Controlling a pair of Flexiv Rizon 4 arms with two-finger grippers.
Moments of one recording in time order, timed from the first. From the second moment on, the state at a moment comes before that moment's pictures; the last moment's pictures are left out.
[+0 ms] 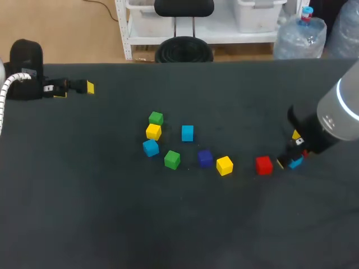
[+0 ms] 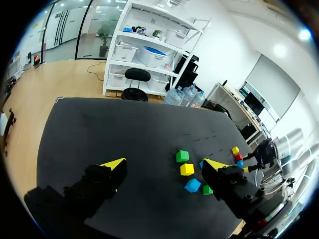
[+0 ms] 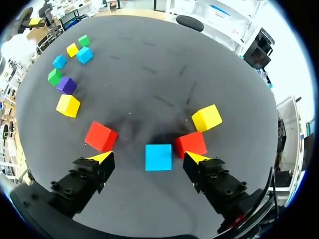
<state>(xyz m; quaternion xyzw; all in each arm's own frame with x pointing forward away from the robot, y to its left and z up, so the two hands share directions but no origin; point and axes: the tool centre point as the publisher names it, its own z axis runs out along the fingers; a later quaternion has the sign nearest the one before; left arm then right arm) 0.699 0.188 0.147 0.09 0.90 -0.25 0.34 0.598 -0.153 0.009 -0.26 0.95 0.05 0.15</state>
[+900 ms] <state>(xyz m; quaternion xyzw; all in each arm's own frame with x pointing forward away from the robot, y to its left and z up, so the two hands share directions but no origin) 0.699 0.188 0.147 0.09 0.90 -0.25 0.34 0.598 -0.159 -0.006 -0.26 0.95 0.04 0.14</state>
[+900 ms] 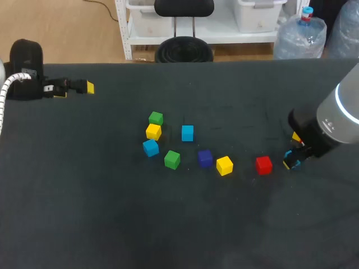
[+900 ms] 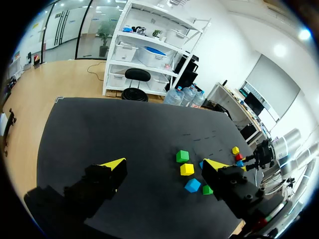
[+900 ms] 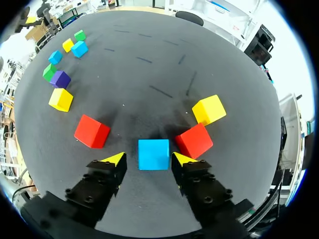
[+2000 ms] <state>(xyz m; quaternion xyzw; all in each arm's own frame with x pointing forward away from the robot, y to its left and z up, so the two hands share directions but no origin) 0.699 0.188 0.147 0.09 0.90 -0.25 0.34 0.623 -0.143 0.025 -0.45 0.87 0.06 0.16</state>
